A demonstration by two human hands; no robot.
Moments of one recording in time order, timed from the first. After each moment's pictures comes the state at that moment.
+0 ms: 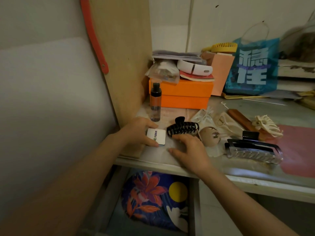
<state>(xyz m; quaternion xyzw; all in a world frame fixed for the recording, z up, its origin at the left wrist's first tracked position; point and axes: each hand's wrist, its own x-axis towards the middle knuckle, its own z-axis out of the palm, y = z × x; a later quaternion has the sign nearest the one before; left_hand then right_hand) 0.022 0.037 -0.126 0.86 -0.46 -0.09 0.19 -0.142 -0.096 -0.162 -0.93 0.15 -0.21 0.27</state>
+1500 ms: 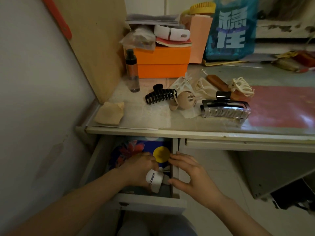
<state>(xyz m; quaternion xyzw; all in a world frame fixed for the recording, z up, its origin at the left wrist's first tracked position) -0.114 0.068 -0.252 0.76 -0.63 -0.16 -0.04 -0.291 -0.068 -0.246 -0.93 0.08 -0.13 0.33</state>
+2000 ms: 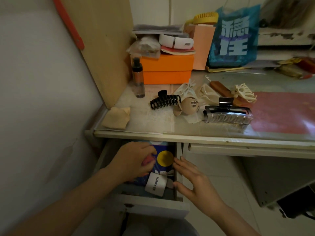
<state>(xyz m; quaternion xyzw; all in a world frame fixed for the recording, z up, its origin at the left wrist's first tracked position) -0.114 0.090 -0.197 0.79 -0.60 0.06 0.13 -0.296 -0.061 -0.253 -0.93 0.10 -0.10 0.35</state>
